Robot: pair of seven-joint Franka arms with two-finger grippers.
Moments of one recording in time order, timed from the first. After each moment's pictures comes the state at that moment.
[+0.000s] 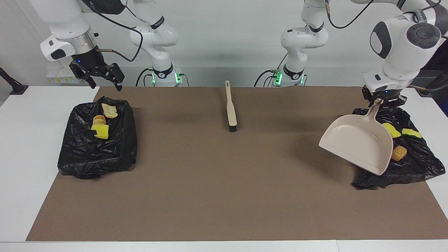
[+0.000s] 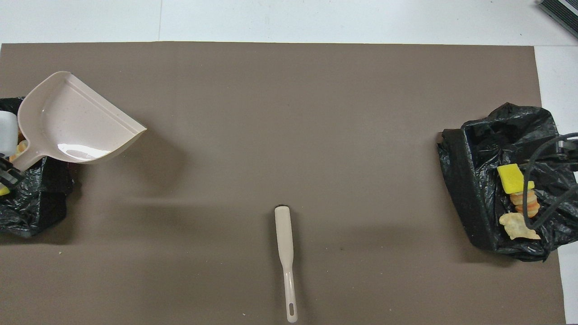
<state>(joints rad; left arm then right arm) -0.01 0.00 0.00 -1.77 0.24 1.65 0.63 0.01 -0.06 -0.07 -1.61 0.00 1.54 0.07</state>
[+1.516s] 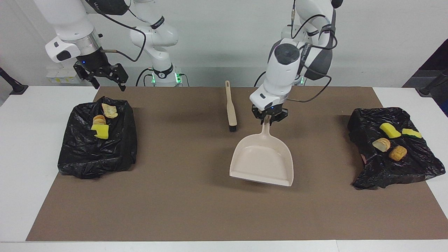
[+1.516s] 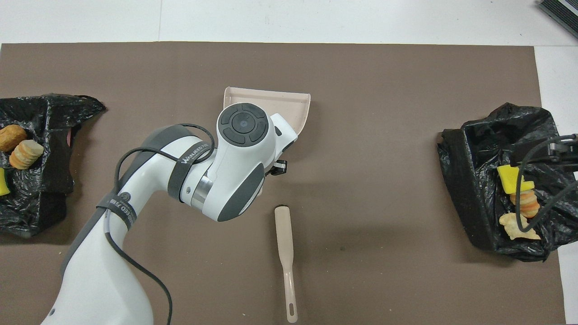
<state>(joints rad) -0.62 0.39 -0.01 -1.65 -0.02 1.99 -0.45 0.01 -0.06 -0.06 -1.61 0.00 1.53 0.07</state>
